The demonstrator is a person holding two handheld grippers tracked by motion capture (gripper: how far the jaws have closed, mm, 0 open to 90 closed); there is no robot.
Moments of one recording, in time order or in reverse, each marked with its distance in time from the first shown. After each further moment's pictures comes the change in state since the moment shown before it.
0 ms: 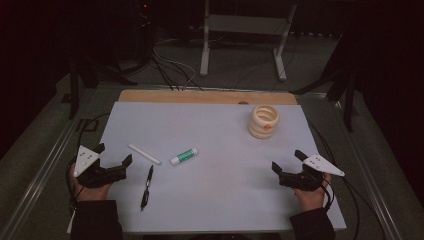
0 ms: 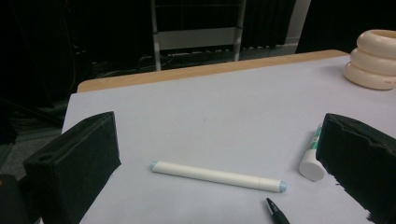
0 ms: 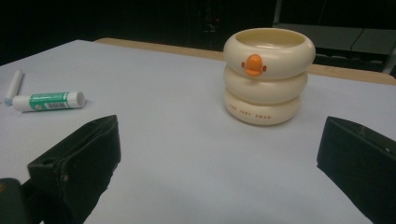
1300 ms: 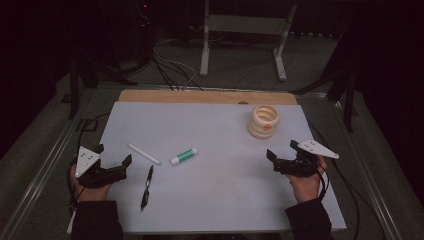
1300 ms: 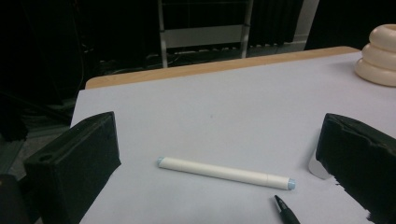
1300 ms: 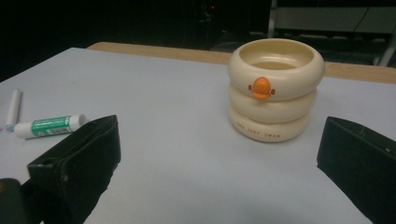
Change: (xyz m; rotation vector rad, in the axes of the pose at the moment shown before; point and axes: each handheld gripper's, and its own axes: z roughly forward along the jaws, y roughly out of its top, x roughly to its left) left arm 0.000 -0.004 0.002 0.011 0.029 0.006; right arm 0.009 0.041 0.021 0.075 -0.021 0.066
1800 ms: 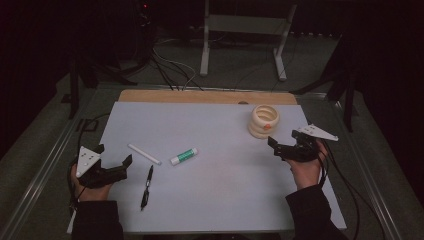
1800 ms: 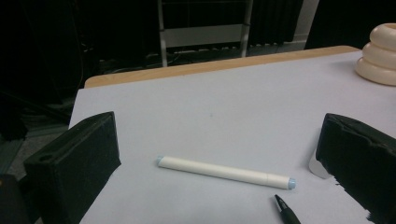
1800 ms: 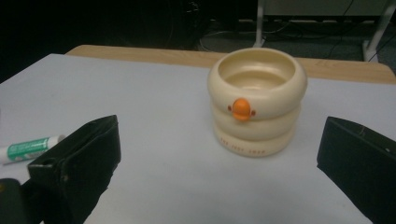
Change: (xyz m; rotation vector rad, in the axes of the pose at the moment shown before) left arm 0.000 -0.001 0.001 0.000 -0.001 -0.005; right arm -0.013 0.032 0.019 0.045 -0.043 0.046
